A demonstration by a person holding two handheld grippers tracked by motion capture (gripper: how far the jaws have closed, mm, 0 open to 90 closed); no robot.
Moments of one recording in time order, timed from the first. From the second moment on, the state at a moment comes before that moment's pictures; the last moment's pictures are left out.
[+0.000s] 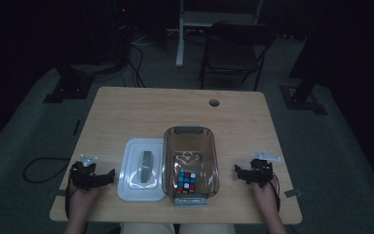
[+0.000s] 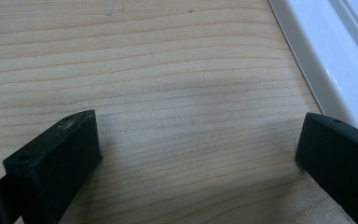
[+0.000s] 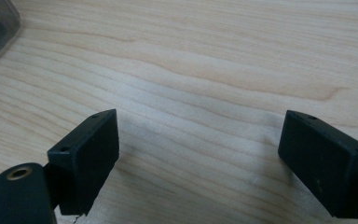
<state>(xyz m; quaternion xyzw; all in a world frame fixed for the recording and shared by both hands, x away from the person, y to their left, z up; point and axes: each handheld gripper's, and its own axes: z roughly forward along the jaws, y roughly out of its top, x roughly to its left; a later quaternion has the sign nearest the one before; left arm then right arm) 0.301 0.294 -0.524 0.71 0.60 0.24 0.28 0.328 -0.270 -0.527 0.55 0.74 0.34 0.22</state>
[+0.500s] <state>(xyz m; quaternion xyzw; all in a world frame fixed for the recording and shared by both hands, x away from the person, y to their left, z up) 0.301 0.294 -0.522 0.71 0.61 0.23 0.28 0.328 -0.266 -0.528 0.55 0.74 0.32 0.23</state>
